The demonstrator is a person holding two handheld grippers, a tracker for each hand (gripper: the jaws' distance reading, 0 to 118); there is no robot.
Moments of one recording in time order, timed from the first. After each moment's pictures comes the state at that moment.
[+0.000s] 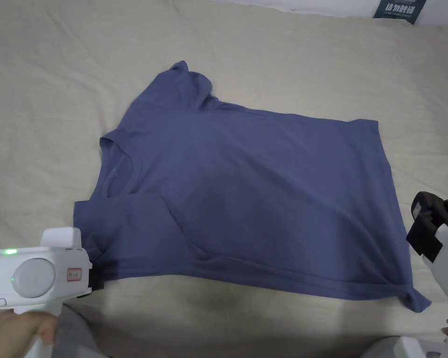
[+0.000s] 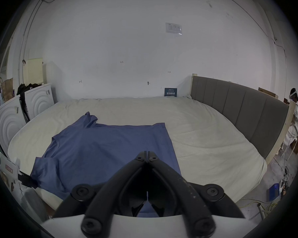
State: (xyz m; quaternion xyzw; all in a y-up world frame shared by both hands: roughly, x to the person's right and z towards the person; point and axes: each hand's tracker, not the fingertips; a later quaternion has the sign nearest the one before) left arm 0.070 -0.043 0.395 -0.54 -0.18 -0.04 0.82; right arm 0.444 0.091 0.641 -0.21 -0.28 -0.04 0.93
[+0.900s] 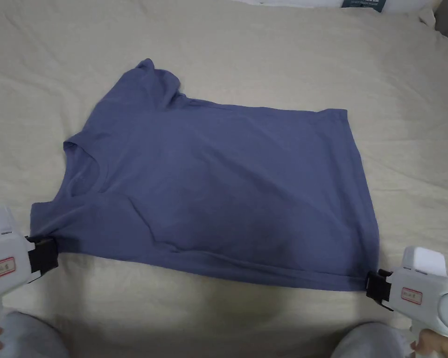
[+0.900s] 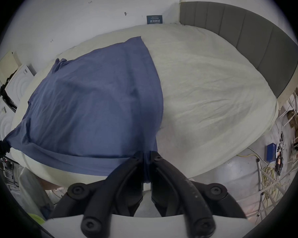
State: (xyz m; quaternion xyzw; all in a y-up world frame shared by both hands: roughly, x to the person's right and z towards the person) left arm 0.073 0.032 0.413 -0.45 -0.18 0.00 0.88; right arm 0.527 -0.023 0.660 -0.46 -0.29 -0.20 0.81
